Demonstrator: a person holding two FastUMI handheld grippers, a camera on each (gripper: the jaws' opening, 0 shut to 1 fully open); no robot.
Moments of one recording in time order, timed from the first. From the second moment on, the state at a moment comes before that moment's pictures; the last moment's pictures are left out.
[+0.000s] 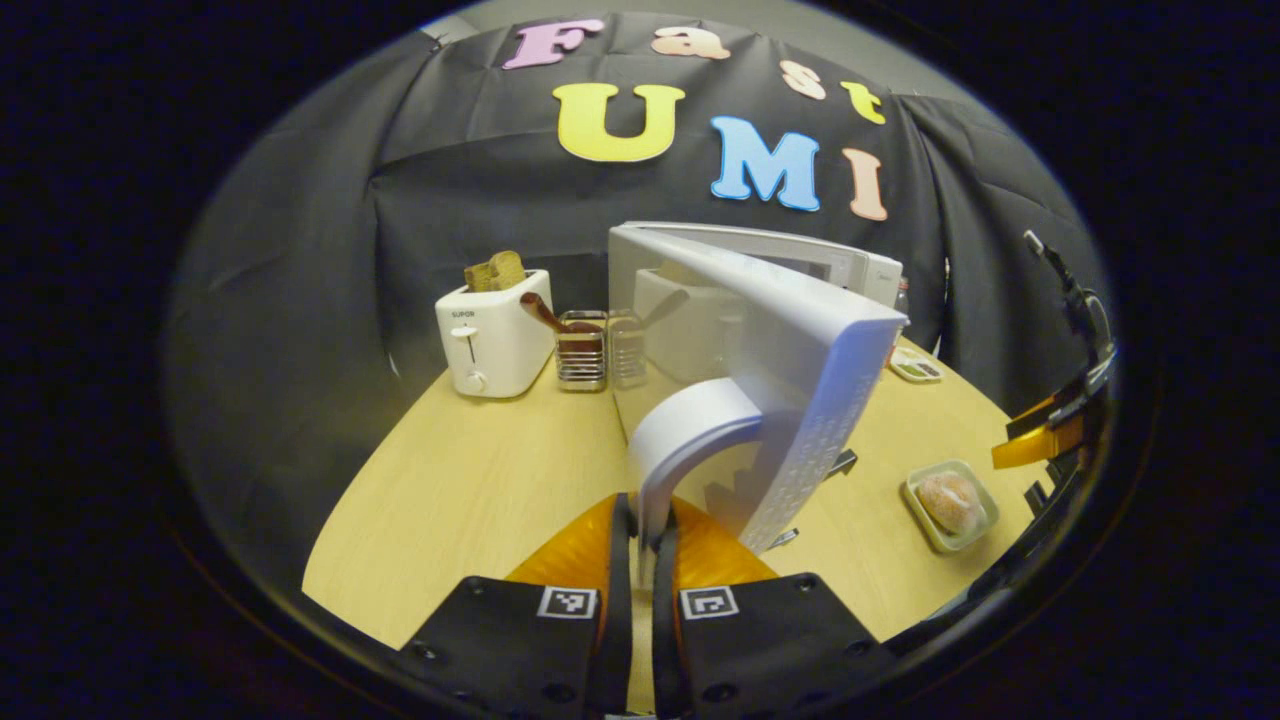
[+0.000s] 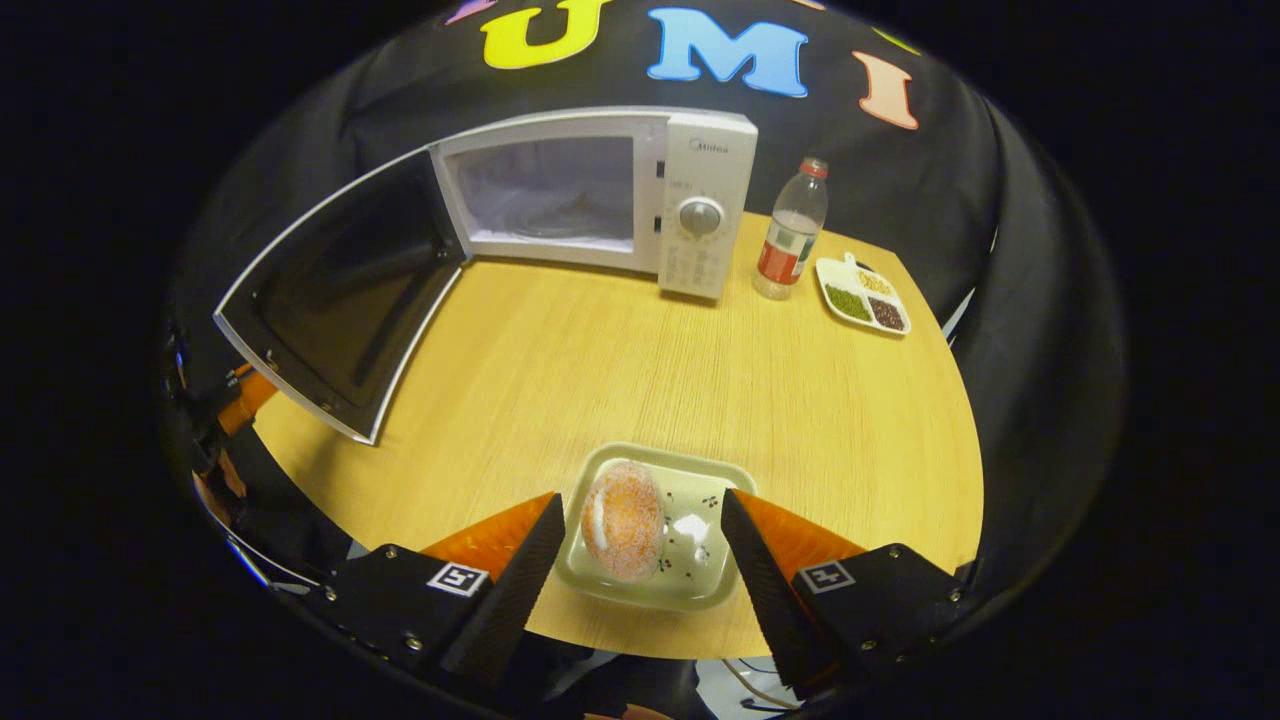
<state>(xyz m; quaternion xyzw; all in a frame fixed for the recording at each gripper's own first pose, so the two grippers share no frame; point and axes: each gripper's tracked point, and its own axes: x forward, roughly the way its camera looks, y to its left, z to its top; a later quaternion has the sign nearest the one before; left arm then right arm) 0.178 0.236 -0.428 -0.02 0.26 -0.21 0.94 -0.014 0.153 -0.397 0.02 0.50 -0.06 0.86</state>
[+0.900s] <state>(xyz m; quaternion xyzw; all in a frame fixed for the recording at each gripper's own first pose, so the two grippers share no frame) 0.082 0.308 -0.305 -0.06 0.20 -0.01 0.98 -0.001 0.159 -0.488 0.00 0.59 0.00 0.81</state>
